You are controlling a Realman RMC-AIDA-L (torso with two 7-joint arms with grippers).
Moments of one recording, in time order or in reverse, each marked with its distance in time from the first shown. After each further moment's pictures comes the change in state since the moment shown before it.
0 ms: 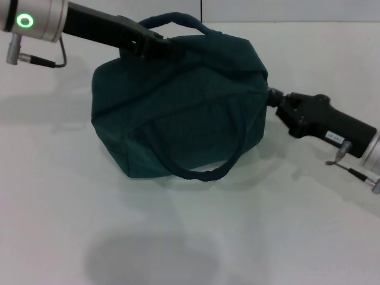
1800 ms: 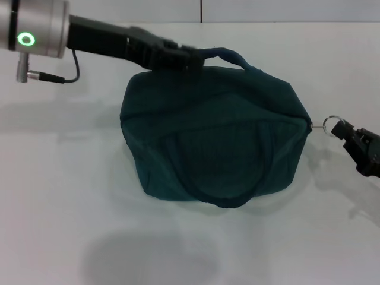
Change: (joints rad) left arm 0.040 -0.004 -0.022 -0.100 -0.164 0.043 0.133; right arm -0.204 -0.023 0.130 0.093 -0.008 -0.216 0.000
